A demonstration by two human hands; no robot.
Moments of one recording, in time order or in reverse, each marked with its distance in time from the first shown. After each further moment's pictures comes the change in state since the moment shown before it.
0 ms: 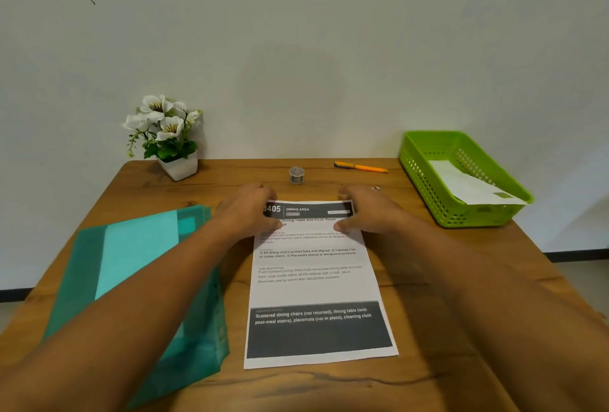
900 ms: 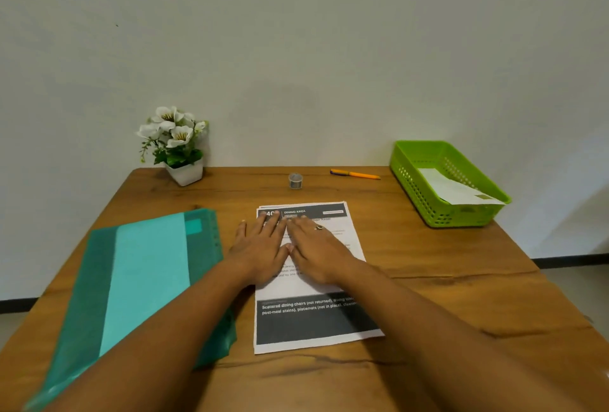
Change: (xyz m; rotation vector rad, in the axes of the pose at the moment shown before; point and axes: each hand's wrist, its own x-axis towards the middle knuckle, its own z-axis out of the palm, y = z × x) left_hand -0.065 0.024 0.042 0.120 -0.174 0.051; right_hand -0.056 -0.084 0.077 -0.109 0.075 -0.325
